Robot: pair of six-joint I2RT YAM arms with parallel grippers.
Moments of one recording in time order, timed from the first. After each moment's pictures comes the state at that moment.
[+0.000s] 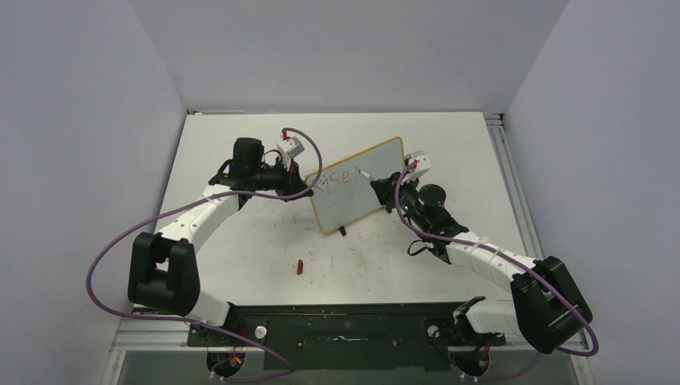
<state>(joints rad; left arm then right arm) -0.27 1.48 1.04 -0.23 0.82 0.12 0.53 1.26 0.54 0.61 -0.06 0.32</state>
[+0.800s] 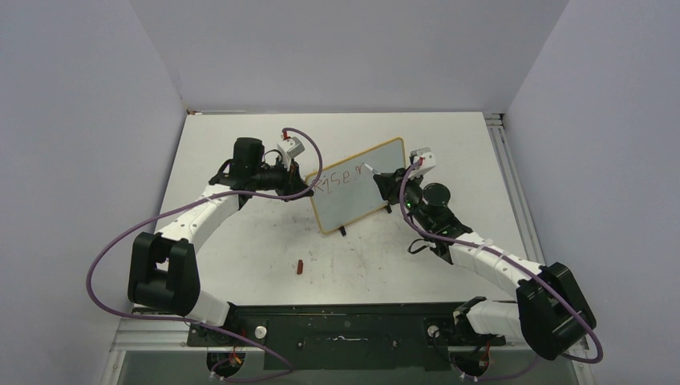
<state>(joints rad) -0.27 1.48 1.04 -0.23 0.82 0.12 0.52 1.22 0.56 0.61 -0.03 0.31</state>
